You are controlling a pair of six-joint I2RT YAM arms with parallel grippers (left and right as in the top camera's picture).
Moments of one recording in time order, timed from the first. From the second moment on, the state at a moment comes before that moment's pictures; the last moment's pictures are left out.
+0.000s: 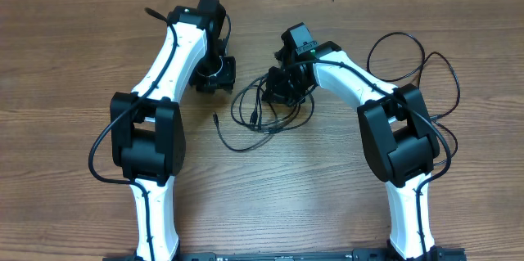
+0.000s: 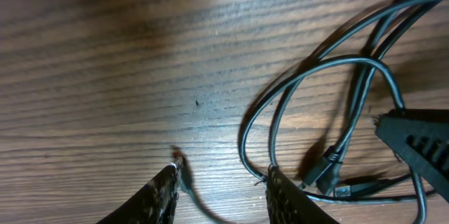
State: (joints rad) left arm -0.22 2.23 1.89 -1.27 0.14 -0.23; right arm 0.44 2.25 1.65 -0.71 -0.54 0.54
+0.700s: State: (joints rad) left arm -0.22 2.24 1.86 -1.16 0.27 -0.21; right arm 0.30 2.08 2.00 -1.10 -0.47 0.33
